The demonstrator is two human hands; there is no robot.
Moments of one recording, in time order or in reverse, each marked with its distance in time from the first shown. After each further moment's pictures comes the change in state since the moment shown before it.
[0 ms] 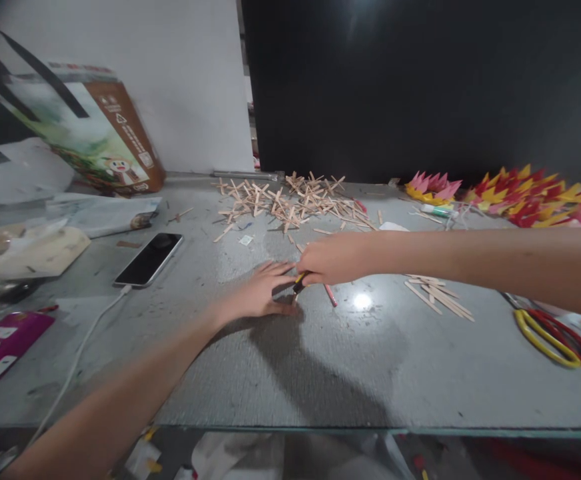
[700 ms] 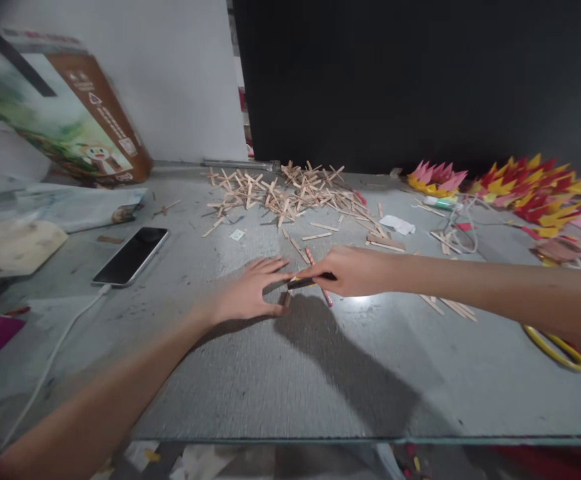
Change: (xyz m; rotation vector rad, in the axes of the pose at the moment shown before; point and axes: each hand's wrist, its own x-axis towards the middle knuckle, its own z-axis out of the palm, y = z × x) left_hand 0.002 0.001 0.000 -0.004 -0.038 -0.058; right_hand -0.026 0.020 0.053 0.320 0.127 0.169
